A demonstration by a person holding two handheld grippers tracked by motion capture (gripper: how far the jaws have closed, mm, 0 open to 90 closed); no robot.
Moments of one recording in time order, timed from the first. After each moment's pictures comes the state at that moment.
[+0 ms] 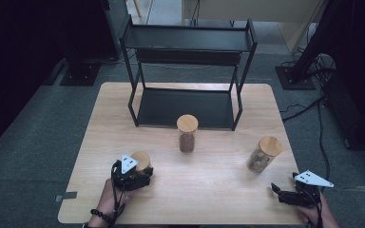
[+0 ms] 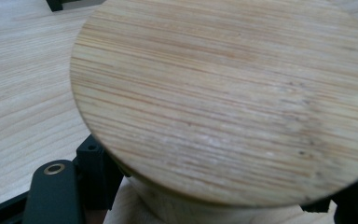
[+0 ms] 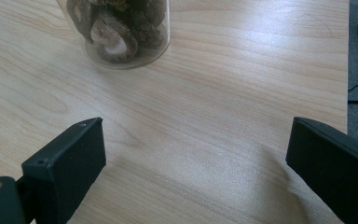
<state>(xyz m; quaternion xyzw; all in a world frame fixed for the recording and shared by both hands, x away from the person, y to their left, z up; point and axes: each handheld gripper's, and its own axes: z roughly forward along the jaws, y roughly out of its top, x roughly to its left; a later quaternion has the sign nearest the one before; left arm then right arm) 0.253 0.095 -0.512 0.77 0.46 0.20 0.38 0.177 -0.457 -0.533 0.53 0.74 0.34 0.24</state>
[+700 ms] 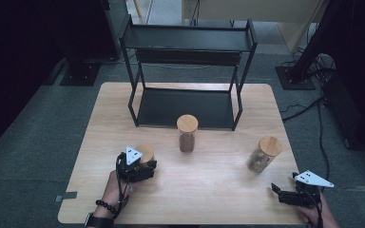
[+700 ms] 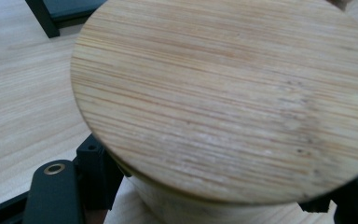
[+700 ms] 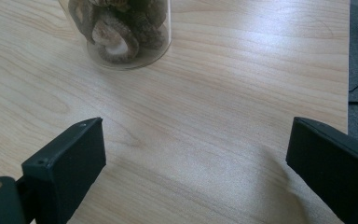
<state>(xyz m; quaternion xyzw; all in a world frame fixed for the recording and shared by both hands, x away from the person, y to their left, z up) 0.274 0.084 -0.503 0.77 0.46 0.21 0.38 0.177 -0.457 -0.533 0.53 0.74 0.34 0.24</state>
